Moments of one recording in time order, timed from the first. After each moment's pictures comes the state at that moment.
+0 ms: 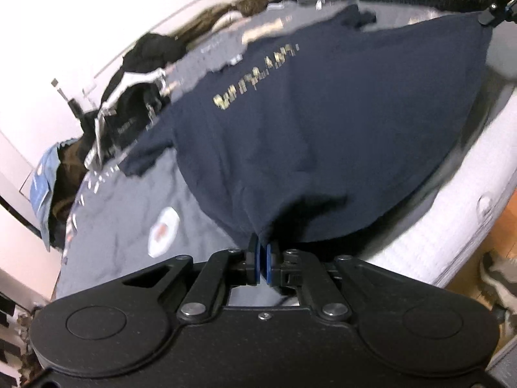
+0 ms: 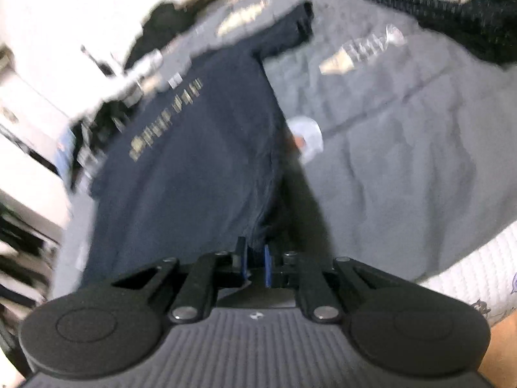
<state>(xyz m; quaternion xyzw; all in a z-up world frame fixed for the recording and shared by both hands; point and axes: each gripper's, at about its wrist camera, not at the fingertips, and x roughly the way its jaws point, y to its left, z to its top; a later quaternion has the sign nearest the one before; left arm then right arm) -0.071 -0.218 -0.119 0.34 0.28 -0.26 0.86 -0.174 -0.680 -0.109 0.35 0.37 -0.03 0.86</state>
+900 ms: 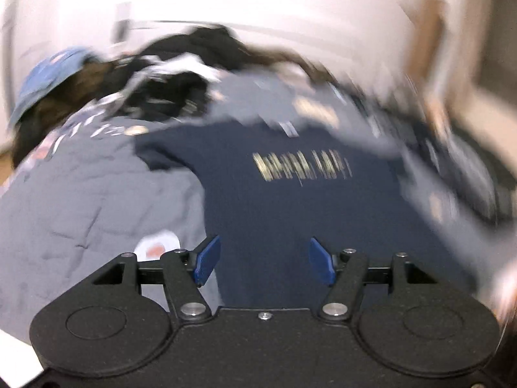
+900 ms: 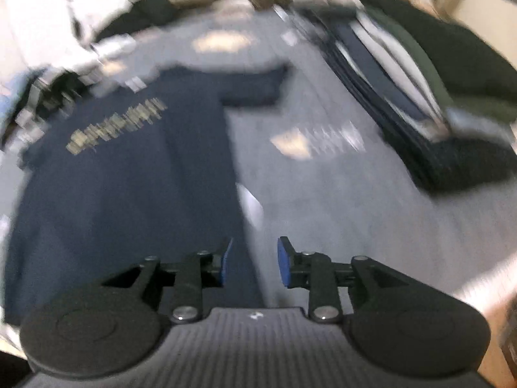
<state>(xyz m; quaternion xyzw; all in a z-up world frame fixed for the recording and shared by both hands) 0.040 -0.144 -0.061 -0.06 0.31 -0.25 0.92 -0.120 -0.653 -0.055 0.13 0.38 -0.13 0.91</state>
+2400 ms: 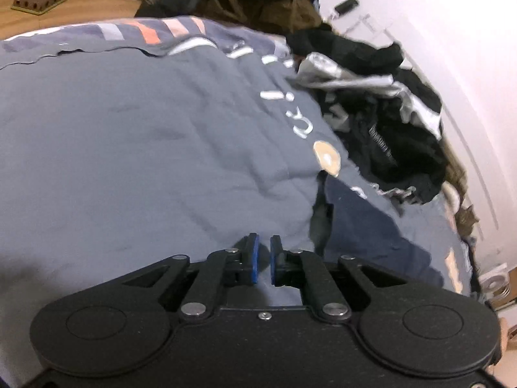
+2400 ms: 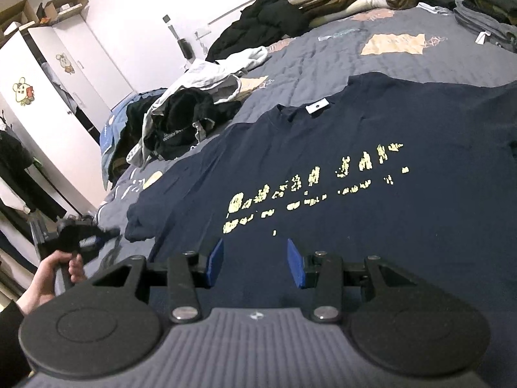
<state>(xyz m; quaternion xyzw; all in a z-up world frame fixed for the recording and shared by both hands) 0.340 -0.036 -0.183 -0.36 0.38 -0.02 0.85 0.121 -0.533 -0.103 0.23 0.34 0.08 0.91</state>
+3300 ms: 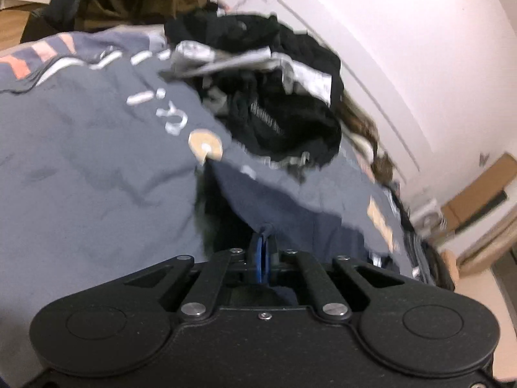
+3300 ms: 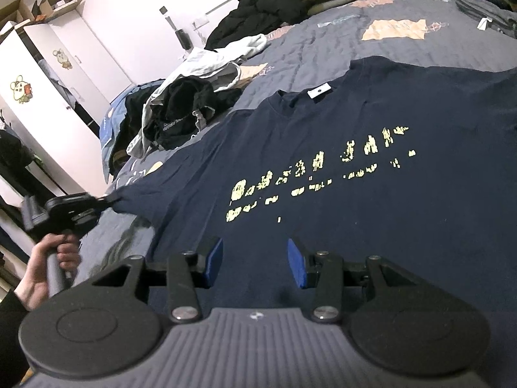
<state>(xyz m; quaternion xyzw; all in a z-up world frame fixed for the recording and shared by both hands) 0.352 -0.056 -0.151 -0.29 0.36 -0.21 0.86 0.125 -0.530 -0.110 0.24 0.36 0.09 0.90</state>
